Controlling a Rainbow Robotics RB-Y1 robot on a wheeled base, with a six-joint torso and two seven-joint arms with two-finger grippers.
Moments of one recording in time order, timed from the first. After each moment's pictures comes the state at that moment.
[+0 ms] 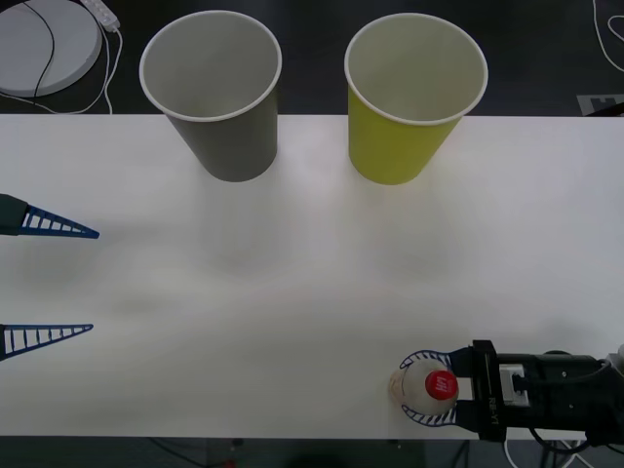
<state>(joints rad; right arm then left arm) -0.01 -0.80 0.50 -1.31 0.78 -1.23 0.81 0.19 1.21 0.19 -1.78 -0.94 -1.26 -0.14</state>
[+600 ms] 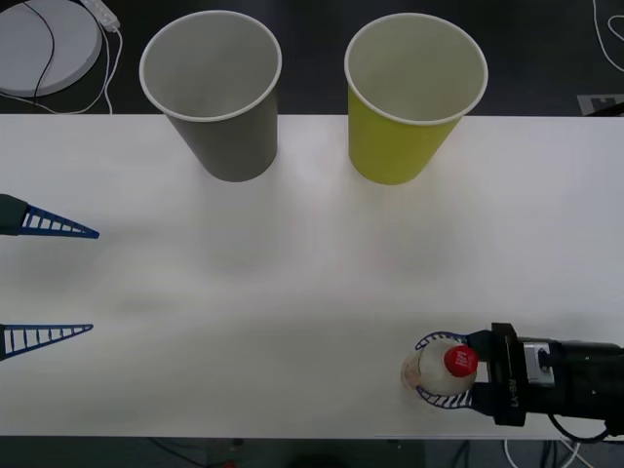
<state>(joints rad) 0.00 -0.86 0.47 -1.36 0.69 -1.23 0.75 0.19 1.21 0.19 -1.78 -0.94 -1.26 -0.14</state>
